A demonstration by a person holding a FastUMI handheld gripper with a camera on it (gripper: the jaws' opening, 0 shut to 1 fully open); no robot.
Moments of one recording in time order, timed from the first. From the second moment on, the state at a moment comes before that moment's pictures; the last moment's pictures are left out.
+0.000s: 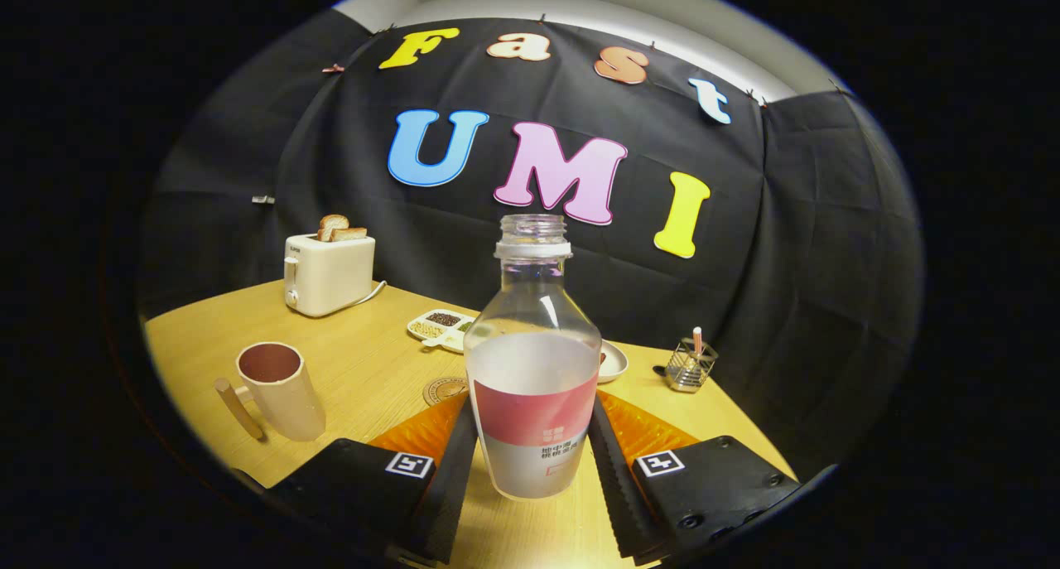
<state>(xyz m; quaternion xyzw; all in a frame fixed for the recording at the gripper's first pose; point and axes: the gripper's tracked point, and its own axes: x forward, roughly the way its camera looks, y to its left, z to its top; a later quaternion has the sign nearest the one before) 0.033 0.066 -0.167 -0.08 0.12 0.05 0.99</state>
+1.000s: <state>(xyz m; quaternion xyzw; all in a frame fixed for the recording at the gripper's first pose) 0.022 0.132 -0.134 -0.38 0.12 0.04 0.92</state>
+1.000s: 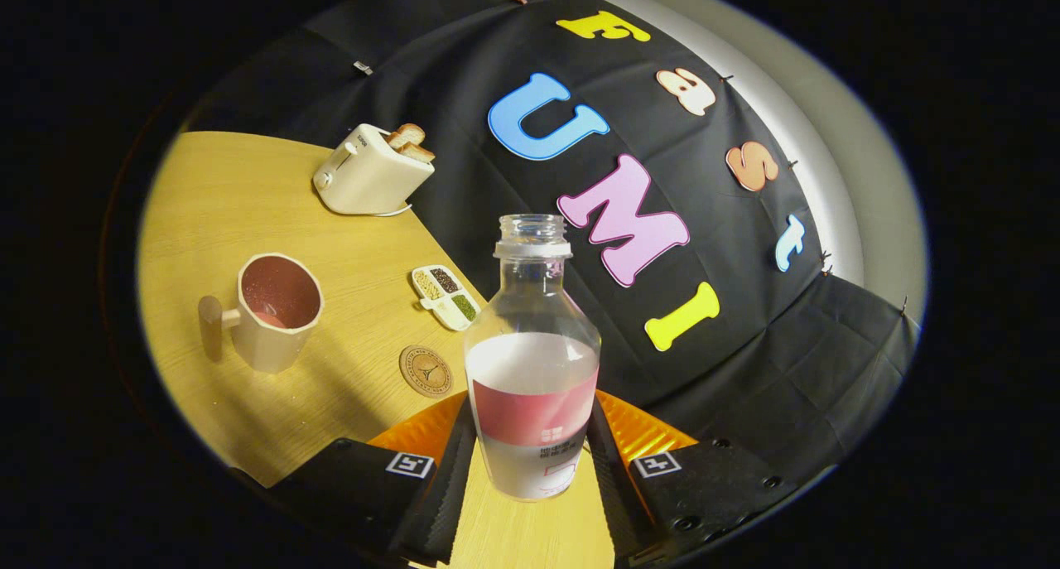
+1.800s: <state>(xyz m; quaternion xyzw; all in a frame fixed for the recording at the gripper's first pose) 0.030 0.169 -0.158 -0.53 0.09 0.08 0.84</state>
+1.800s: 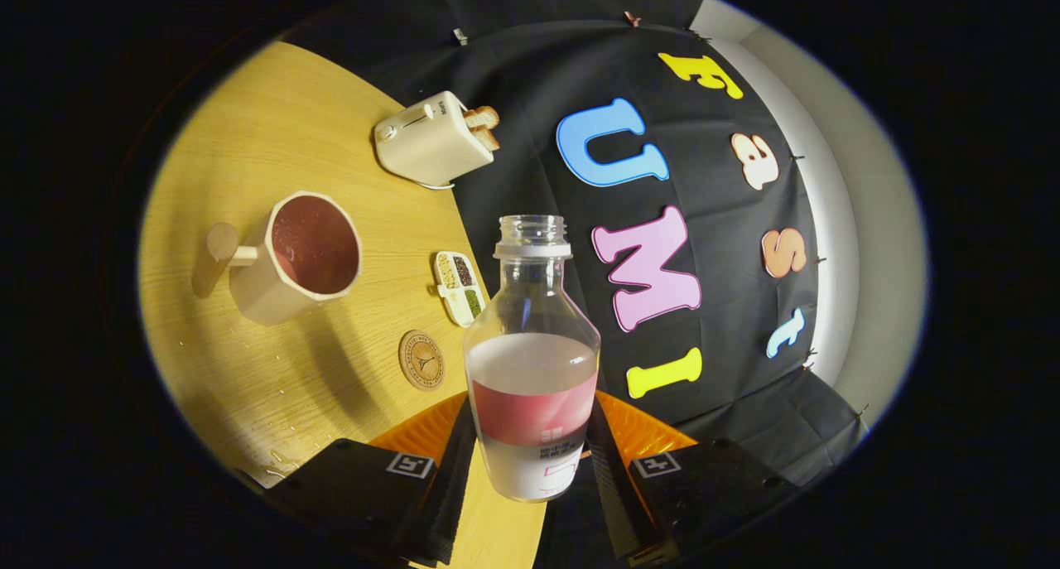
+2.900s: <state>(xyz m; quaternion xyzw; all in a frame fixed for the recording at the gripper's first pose) 0.041 0.191 -0.188 -0.65 0.09 0.12 0.75</state>
